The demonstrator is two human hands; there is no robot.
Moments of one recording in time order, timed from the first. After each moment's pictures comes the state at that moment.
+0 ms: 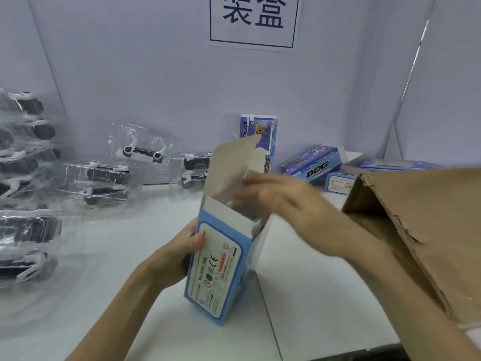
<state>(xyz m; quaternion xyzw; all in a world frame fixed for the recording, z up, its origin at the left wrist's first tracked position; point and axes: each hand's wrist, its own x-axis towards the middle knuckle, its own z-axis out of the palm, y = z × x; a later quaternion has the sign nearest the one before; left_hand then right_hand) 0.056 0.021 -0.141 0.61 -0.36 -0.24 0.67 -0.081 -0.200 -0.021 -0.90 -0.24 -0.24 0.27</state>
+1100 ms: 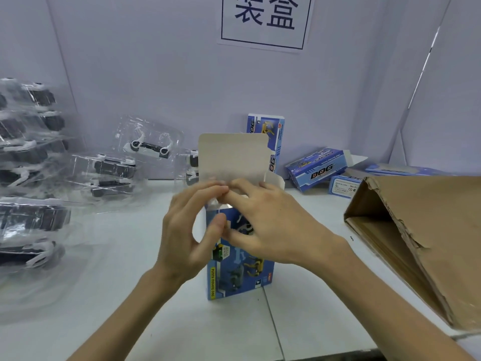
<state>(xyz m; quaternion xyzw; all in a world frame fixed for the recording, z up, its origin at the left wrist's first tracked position) 0.008 0.007 -0.099 0.66 -0.43 0.40 0.46 -0.059 -0.153 -0.035 -0.95 -0.20 -0.23 0.02</state>
